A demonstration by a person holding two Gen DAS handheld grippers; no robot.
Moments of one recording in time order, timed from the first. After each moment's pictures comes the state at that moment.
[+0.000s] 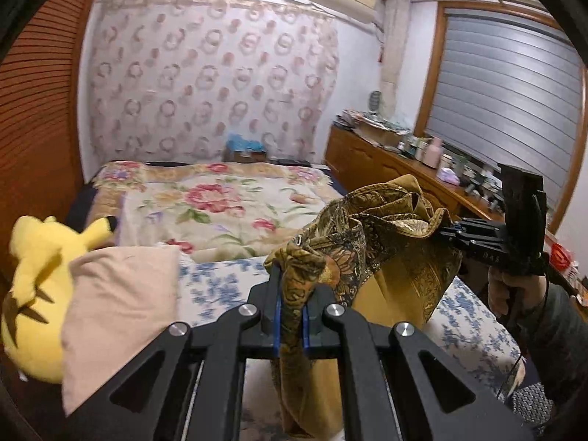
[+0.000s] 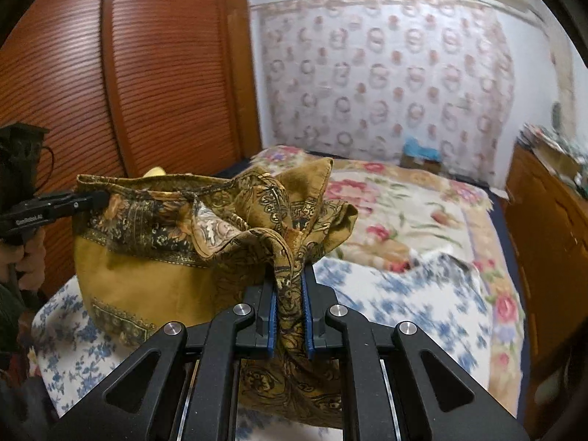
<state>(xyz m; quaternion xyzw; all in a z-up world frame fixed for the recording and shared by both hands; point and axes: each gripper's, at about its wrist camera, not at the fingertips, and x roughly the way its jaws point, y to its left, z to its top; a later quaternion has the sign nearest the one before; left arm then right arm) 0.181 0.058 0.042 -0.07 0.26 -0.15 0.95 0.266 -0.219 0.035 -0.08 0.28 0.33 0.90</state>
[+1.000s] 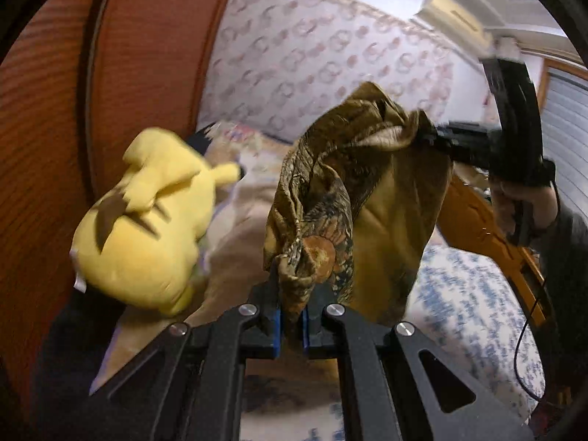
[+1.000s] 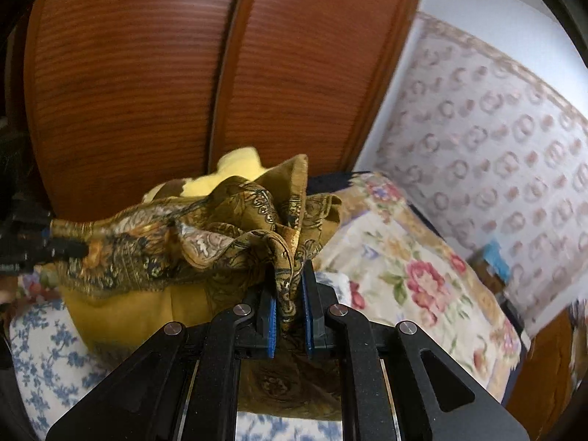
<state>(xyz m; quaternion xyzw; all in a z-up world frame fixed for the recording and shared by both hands) 0.121 0.228 -0.043 -0.18 0.29 0.04 0.94 0.314 0.093 0.057 -0.31 0.23 0.47 0.79</state>
